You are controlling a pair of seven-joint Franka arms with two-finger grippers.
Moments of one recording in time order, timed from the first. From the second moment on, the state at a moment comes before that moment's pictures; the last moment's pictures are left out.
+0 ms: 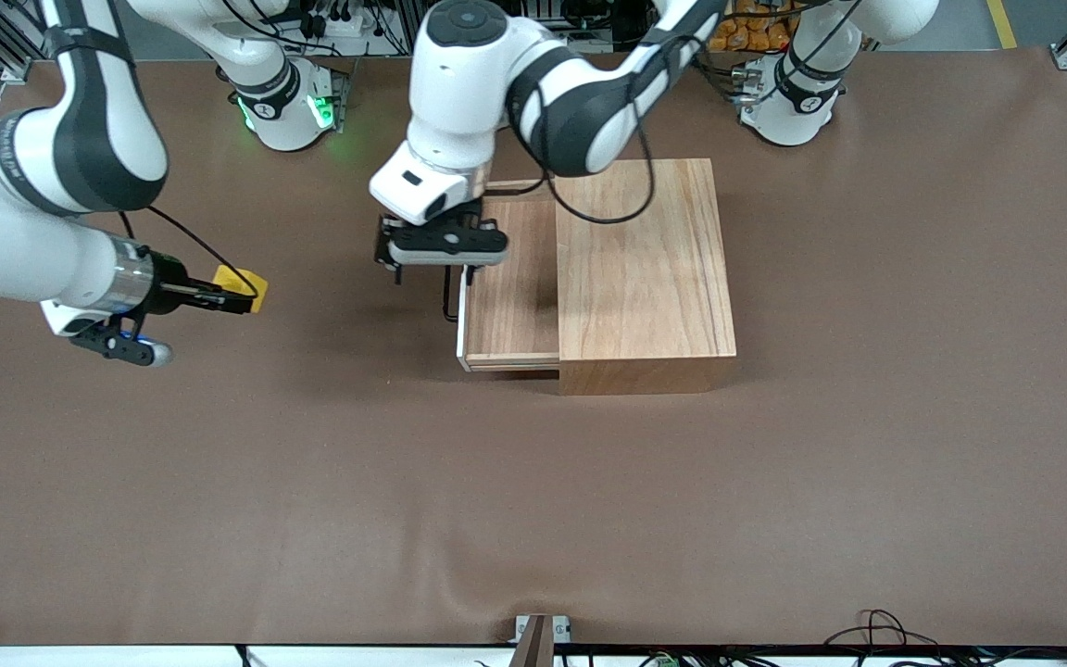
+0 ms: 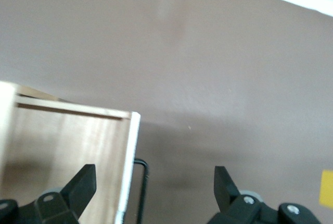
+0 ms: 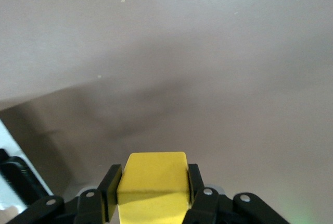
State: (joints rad) left arm -0.99 0.68 0.18 -1.01 -0.07 2.04 -1.04; right arm 0.13 0.13 0.01 -1.83 0.20 1.76 0.38
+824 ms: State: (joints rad) left arm -0.55 0.36 0.19 -1.03 -0.06 1.46 -0.65; right arm 0.56 0.30 0.01 -1.73 0.20 2.06 0.62
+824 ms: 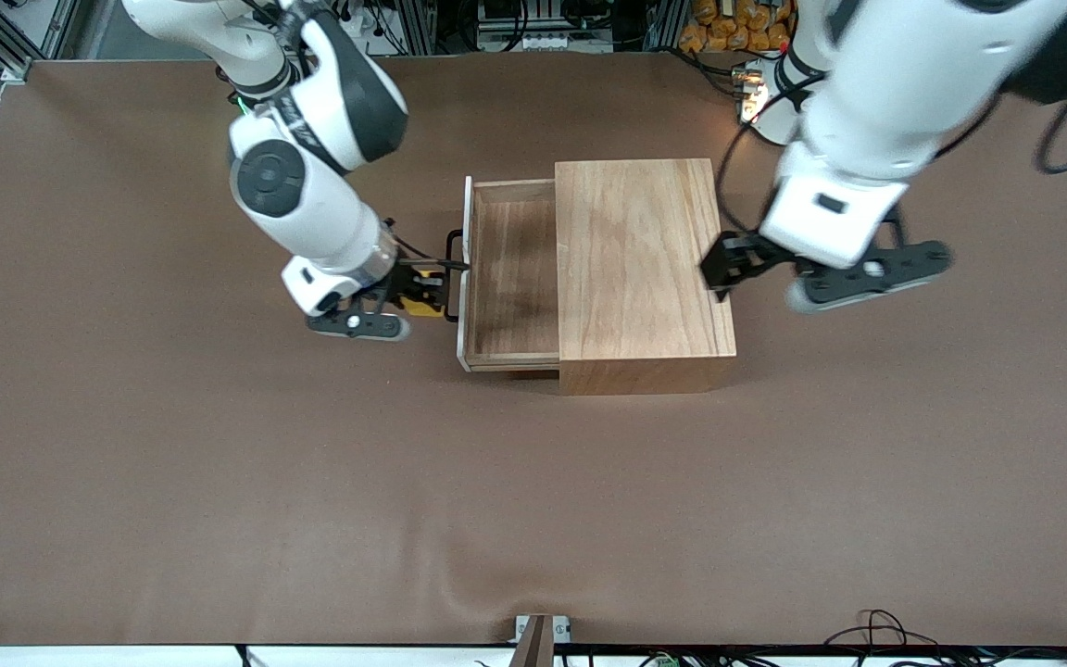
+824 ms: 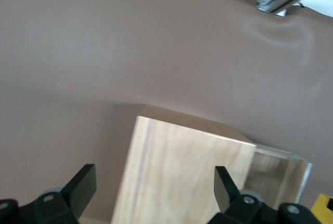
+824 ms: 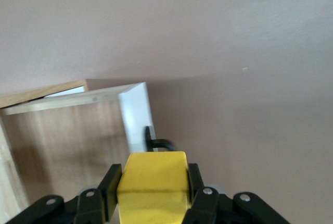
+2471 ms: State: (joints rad) left arm -0.20 0.04 0.18 -1.45 -0.06 1.51 -0.13; right arm 0.55 0.33 -0.08 -1.54 0.02 1.74 0.56
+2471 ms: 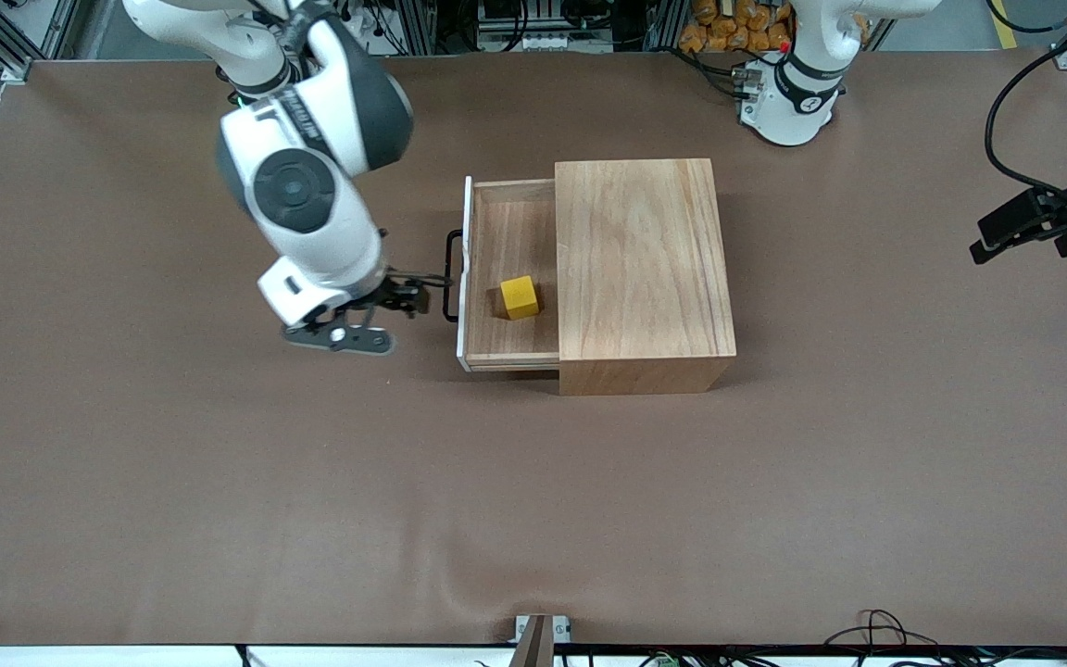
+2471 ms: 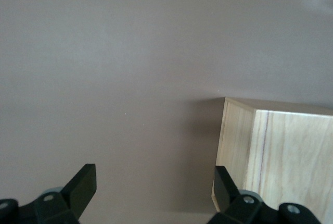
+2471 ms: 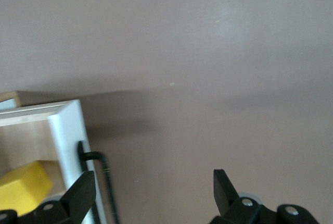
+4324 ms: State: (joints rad) left arm -0.06 -0.03 0.00 -1.54 0.04 1.57 -0.12; right arm 0.06 -0.05 -0.09 -1.58 0.02 1.45 0.01
